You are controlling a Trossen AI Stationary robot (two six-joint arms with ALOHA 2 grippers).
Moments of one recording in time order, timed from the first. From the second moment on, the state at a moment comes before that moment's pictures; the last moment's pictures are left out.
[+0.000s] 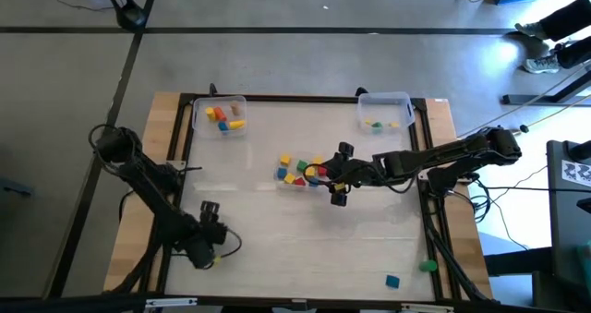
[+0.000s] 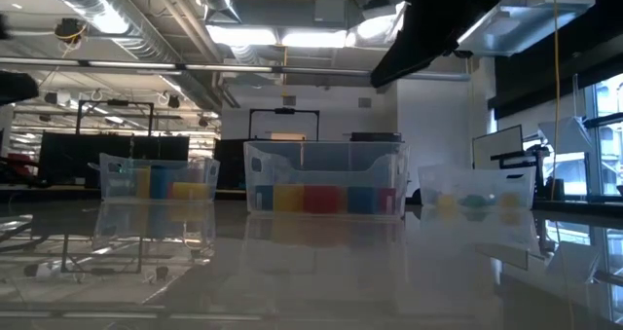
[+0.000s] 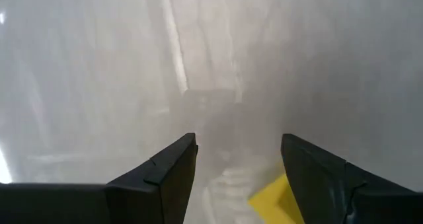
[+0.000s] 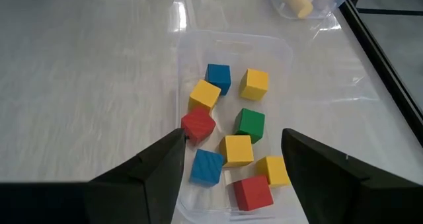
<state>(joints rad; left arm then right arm) -0.90 1.54 0.80 -0.78 -0.29 -0.71 0.17 1.40 0.97 -0.28 0.35 0.07</state>
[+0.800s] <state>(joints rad) -0.98 1.46 0.79 -0.80 -0.15 -0.31 0.17 1.40 0.97 -0.28 0.35 0.07</state>
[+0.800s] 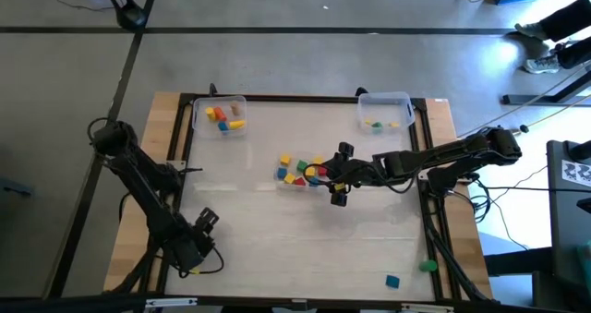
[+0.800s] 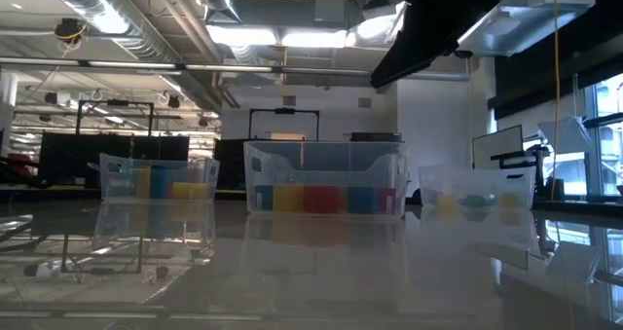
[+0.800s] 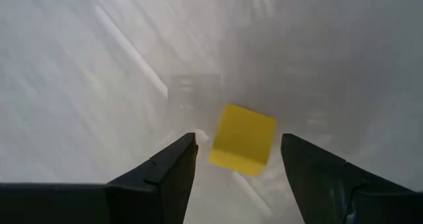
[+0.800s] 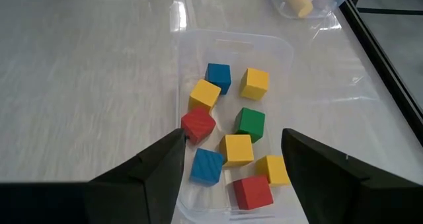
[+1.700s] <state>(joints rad) -0.92 1.46 0.80 -0.76 -0.20 -0.42 0.17 1.40 0.97 -0.17 0.29 0.08</state>
